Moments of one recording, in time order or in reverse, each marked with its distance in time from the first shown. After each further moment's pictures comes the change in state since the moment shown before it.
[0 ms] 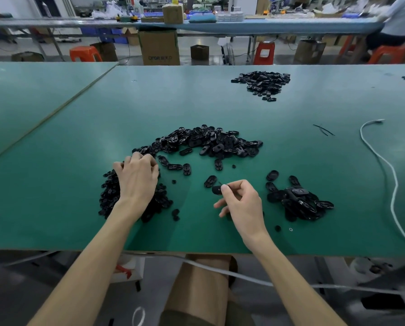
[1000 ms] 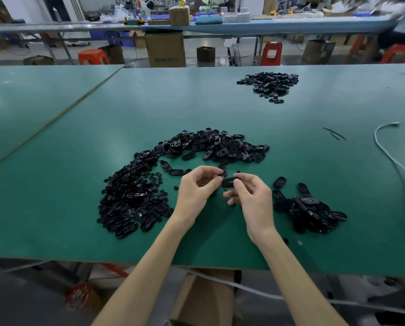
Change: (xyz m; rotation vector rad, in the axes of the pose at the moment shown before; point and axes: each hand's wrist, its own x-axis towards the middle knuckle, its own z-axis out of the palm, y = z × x) left_hand -0.037 0.089 0.040 -1.279 -0.313 -0.046; right_hand 0.035 0.001 -0.001 0.319 0.085 0.008
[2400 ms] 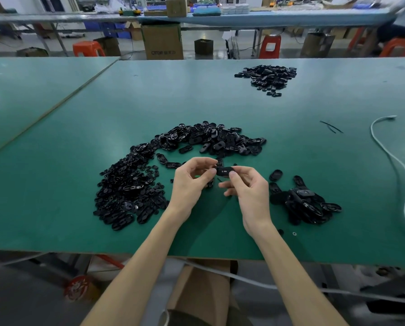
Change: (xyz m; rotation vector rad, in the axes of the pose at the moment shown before) left_hand 0.001 -0.001 -0.004 -0.041 0.012 0.024; right_hand -0.002 0.000 0.001 0.028 -0.020 -0.019
